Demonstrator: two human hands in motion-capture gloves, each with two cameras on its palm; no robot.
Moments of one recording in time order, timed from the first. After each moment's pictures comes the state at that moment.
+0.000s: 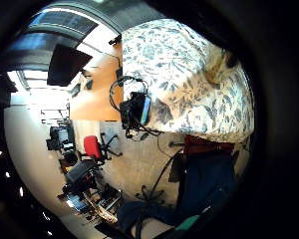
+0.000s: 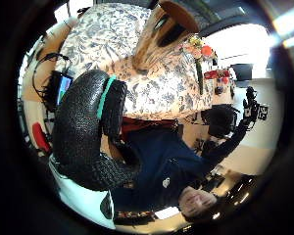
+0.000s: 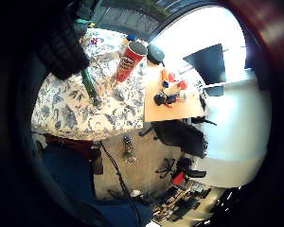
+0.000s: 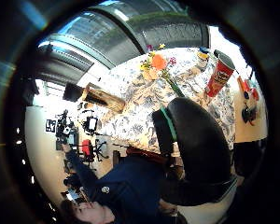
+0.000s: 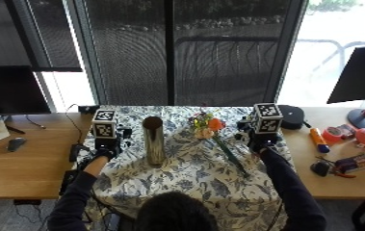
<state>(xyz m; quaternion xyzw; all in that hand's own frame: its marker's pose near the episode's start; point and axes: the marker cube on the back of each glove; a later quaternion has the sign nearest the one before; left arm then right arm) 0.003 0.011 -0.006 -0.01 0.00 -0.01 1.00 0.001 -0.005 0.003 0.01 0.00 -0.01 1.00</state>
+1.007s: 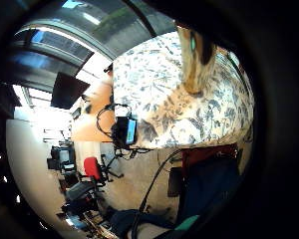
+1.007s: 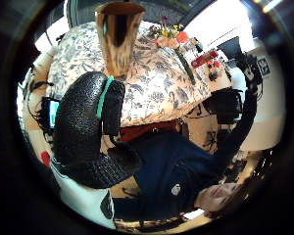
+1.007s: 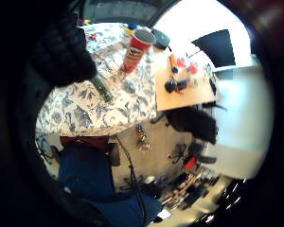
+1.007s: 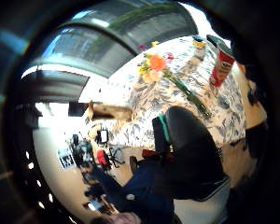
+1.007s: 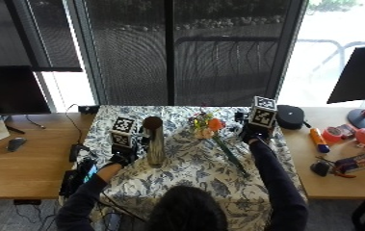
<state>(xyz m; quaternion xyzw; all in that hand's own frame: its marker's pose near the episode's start) 0.080 0.024 -0.004 0.10 -0.01 0.11 0.99 -0.014 -0.048 0.012 -0.05 -0.08 0.11 0.99</state>
